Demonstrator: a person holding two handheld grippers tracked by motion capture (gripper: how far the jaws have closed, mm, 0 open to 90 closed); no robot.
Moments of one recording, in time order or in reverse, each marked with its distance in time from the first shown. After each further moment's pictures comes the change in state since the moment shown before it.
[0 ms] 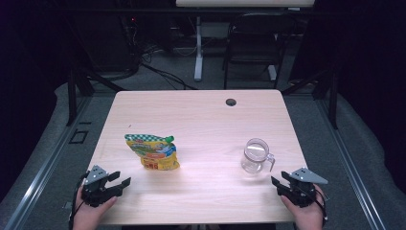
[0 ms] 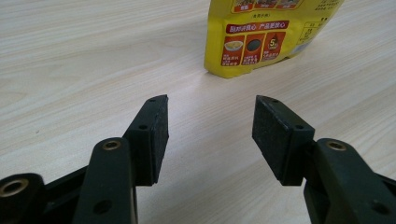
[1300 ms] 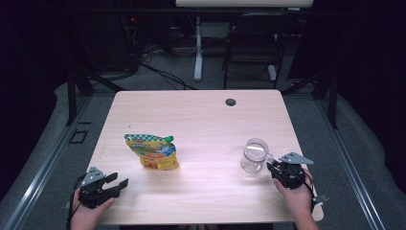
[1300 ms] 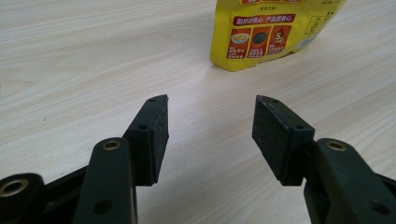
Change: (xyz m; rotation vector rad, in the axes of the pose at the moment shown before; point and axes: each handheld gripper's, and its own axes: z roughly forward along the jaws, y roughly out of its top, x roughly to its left) left arm 0.003 -0.005 -0.005 -0.002 0.007 -0.019; right arm -0.005 0.033 0.038 0.042 -0.016 -0.009
